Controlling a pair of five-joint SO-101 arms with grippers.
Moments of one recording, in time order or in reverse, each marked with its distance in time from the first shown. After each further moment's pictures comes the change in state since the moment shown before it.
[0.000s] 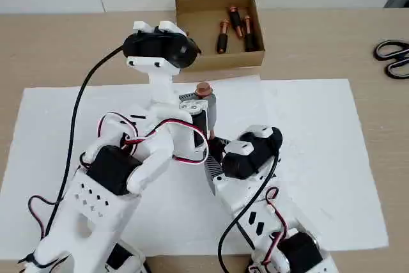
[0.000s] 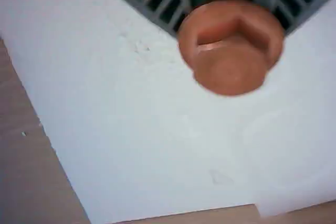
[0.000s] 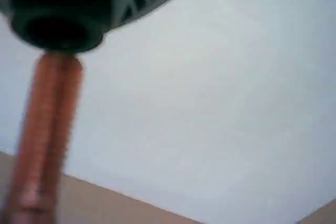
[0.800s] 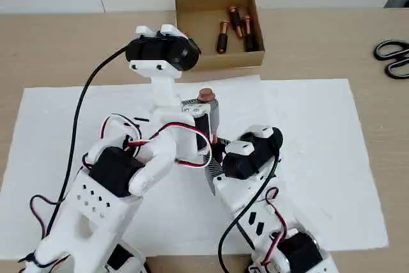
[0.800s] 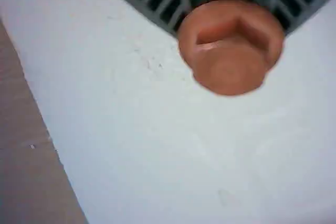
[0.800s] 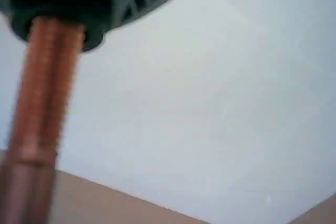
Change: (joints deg) left arm 1.5 0.0 0.6 1.8 2.7; right arm 0.0 0.0 0.0 0.0 -0.4
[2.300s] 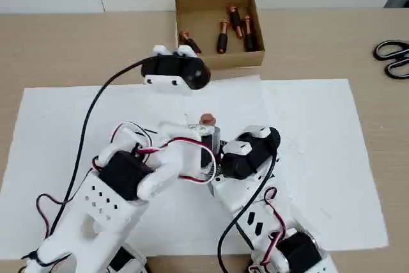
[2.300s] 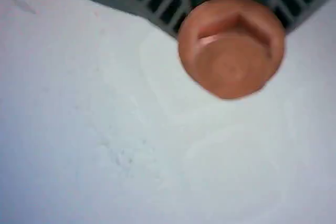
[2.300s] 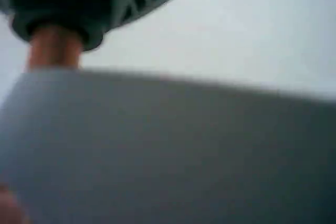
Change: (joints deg) left arm 3.3 -0.4 3.4 7.4 0.4; right arm -0.2 0.1 0.1 0.0 -0.2
